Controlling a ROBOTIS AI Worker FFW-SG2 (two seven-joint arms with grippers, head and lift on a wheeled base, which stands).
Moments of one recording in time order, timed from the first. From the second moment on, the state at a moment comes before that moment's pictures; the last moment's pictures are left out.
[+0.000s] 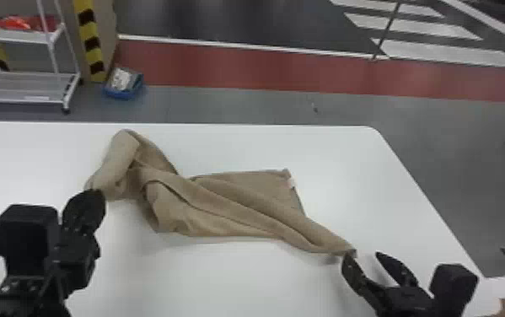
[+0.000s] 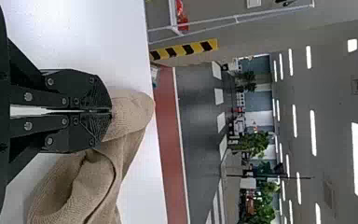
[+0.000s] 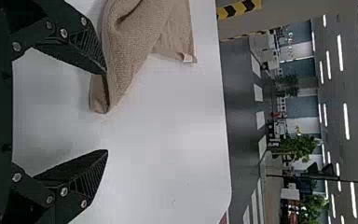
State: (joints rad) left arm 0.40 0.25 -0.21 -2.17 0.11 0.40 0.25; right arm 0.59 -0.08 -0.30 -1.98 -0.22 0.25 0.27
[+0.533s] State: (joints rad) left arm 0.40 0.25 -0.21 -2.17 0.11 0.40 0.25; right arm 0.56 -0.08 -0.30 -1.95 -0.20 0.26 0.26
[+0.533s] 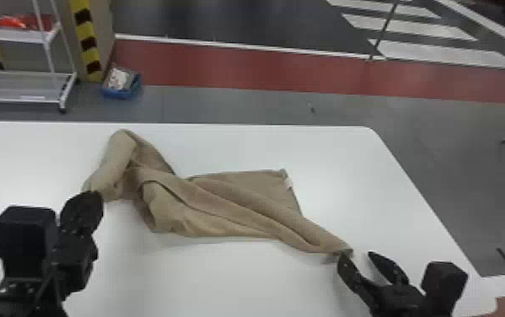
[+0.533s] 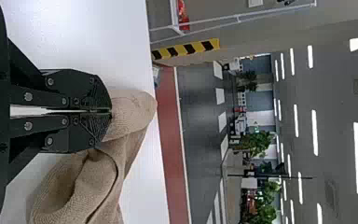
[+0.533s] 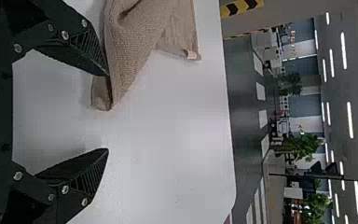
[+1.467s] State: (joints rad) left arm 0.40 0.25 -0.20 -2.16 0.11 0.40 0.25; right arm 0.54 -0.08 -0.29 -1.93 -0.20 0.28 0.28
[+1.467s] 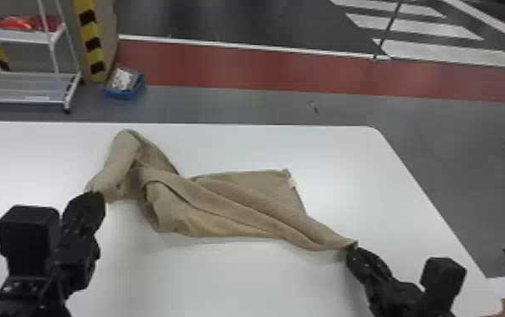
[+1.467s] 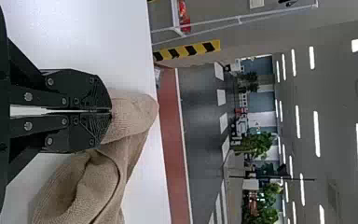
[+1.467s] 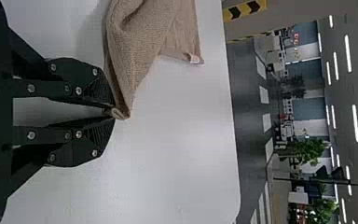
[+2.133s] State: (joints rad) left arm 0.45 0.29 -0.10 -2.37 0.06 0.50 0.28; right arm 0.51 -0.08 -0.40 -2.14 -0.21 0.35 0.34
